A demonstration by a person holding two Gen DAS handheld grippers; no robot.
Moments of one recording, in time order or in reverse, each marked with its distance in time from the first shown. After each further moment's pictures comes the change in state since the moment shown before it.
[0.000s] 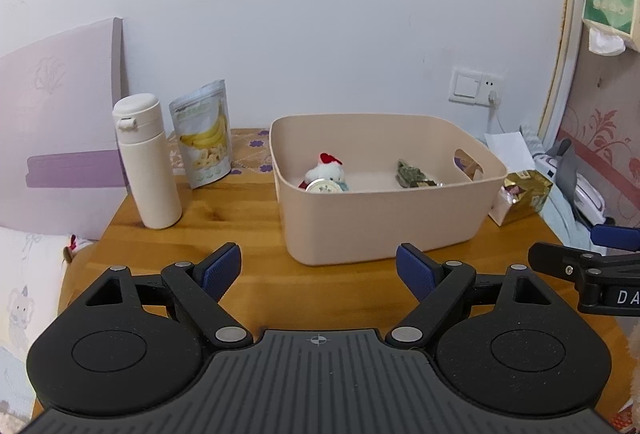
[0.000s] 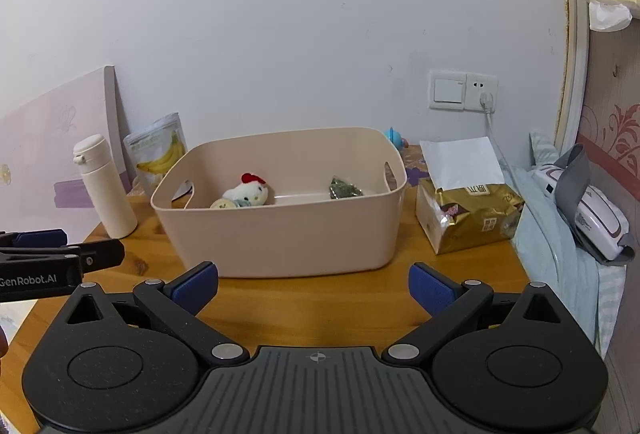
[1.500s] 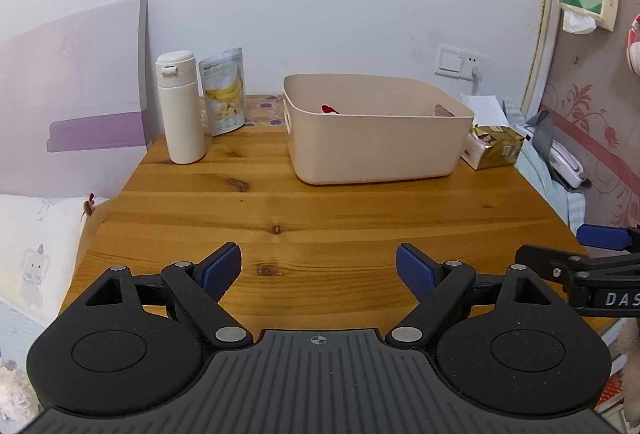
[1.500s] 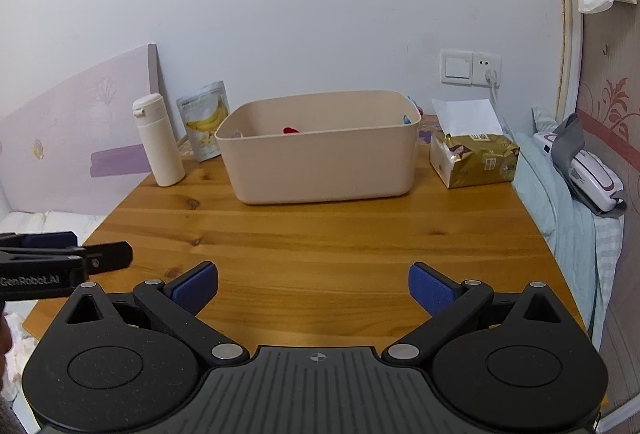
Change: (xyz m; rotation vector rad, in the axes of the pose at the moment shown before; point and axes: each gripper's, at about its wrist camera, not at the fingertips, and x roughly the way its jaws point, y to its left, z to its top) left arm -0.091 0.010 -0.078 -0.006 0.031 -0.007; right arm -0.083 0.027 -0.076 -0.005 0.031 0.048
